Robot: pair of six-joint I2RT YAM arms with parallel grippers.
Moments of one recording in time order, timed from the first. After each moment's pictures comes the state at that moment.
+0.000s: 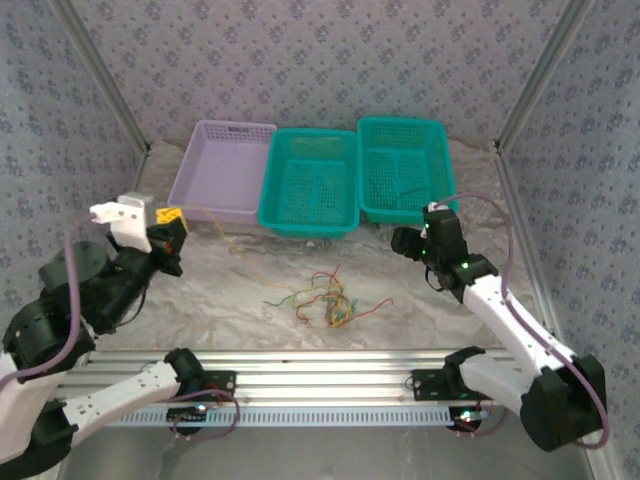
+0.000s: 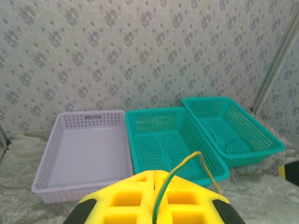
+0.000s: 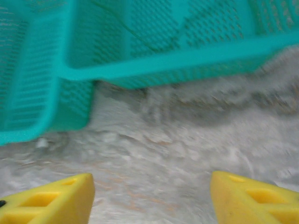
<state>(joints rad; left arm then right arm) -0.88 0.67 1.37 -0.87 -0.53 -0.20 0.37 1.01 0.72 -0.37 0.05 0.46</state>
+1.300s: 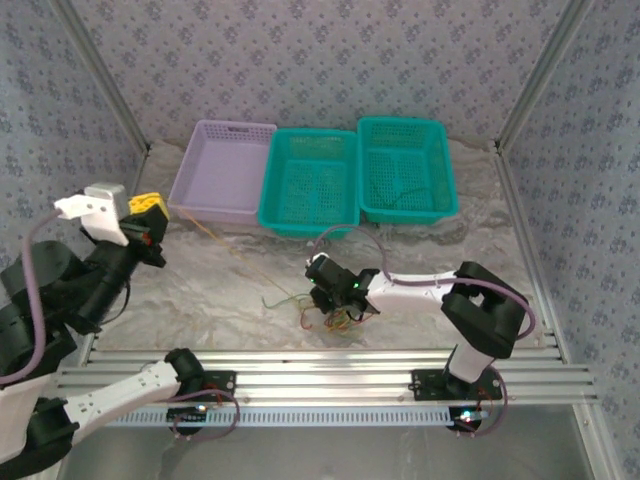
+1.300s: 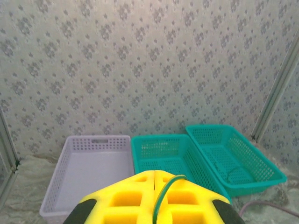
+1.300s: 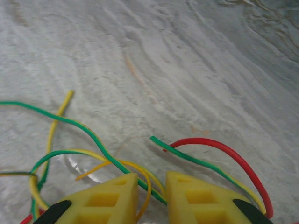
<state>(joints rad) -0.88 0.70 1.52 -0.85 -0.58 -0.14 1.01 1.65 0.86 -0.23 0.17 0.41</state>
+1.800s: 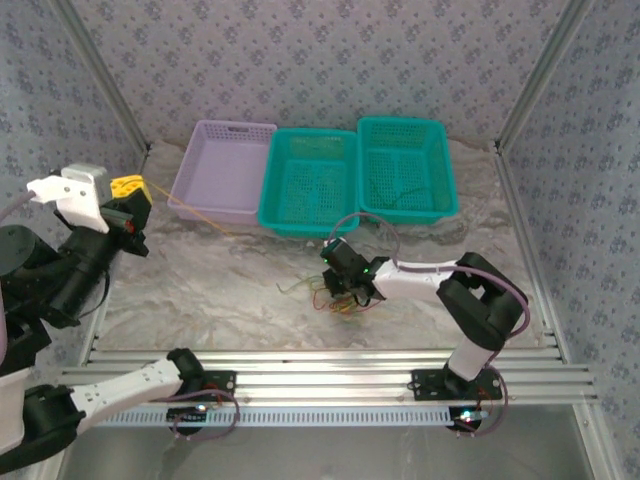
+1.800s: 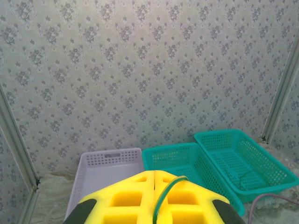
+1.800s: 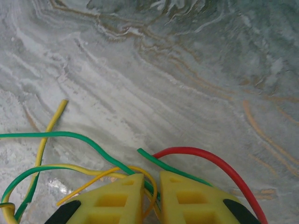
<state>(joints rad) -0.88 0.84 1.79 -0.96 -0.59 -0.03 0.86 1.68 0.85 -0.16 0.15 0.43</state>
